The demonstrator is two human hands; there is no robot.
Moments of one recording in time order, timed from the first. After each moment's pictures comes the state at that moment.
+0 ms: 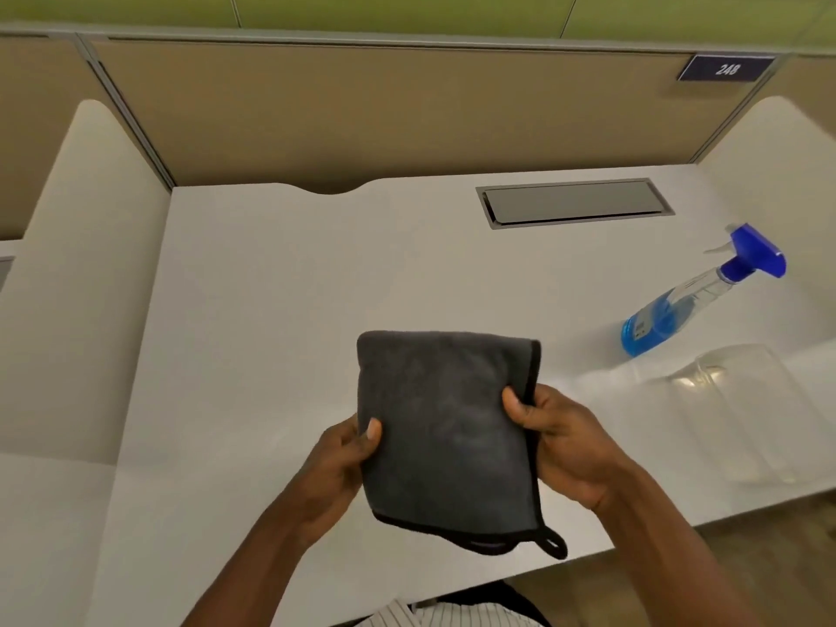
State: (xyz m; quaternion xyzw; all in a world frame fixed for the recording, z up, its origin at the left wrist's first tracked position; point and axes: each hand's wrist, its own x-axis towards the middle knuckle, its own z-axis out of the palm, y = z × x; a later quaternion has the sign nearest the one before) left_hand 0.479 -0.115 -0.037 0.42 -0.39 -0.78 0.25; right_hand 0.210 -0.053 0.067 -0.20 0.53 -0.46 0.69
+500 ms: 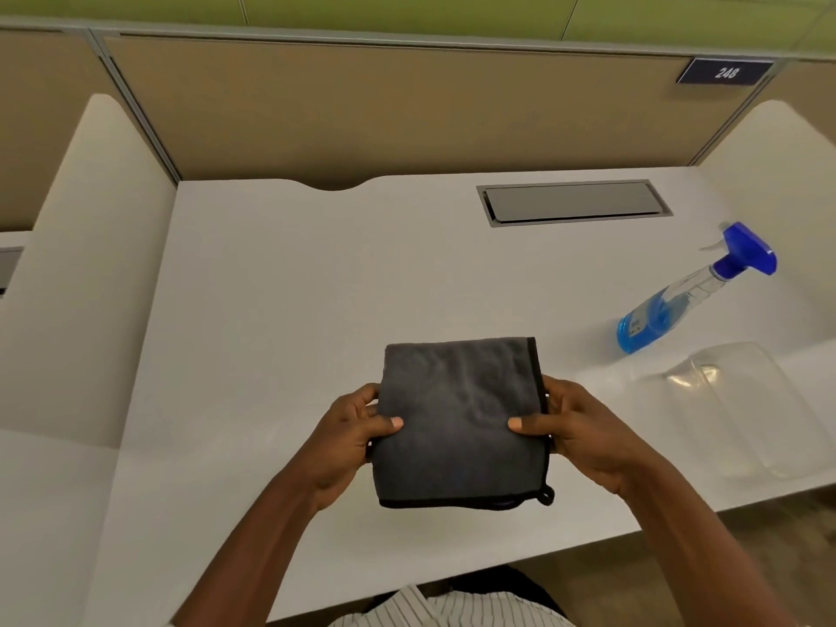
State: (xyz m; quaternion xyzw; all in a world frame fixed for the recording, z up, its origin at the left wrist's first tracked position) left_hand 0.460 -0.123 -0.007 0.44 -0.43 -0.76 0.21; right_hand 0.170 -0.040 0.054 -0.35 0.64 -0.35 0.59
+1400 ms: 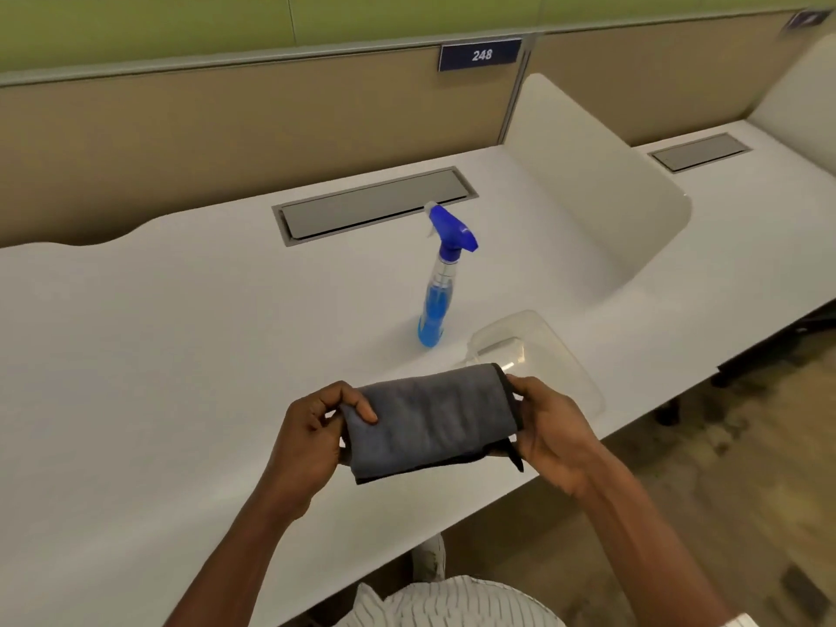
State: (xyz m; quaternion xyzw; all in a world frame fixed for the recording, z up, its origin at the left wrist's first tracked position) left_hand 0.164 -0.051 0.014 0.40 -0.61 -0.63 0.25; right_hand -0.097 0.086 0.036 -0.04 0.66 -0.55 0.51
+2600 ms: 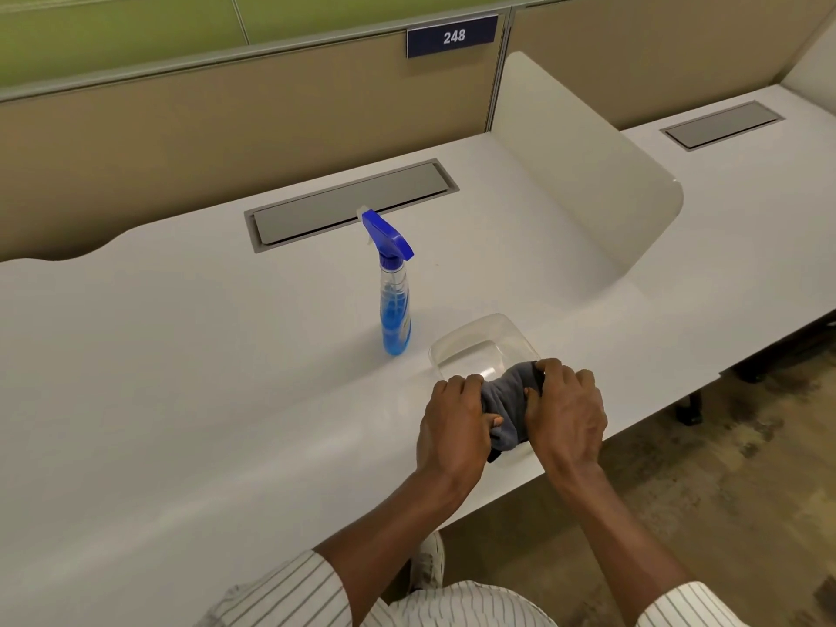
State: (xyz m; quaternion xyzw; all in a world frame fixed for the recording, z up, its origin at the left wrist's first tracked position) left_hand -0.065 0.030 -0.022 0.46 -0.79 -0.41 0.02; right_hand -0.200 0.100 -0.032 -0.36 0.92 -0.13 -0.05
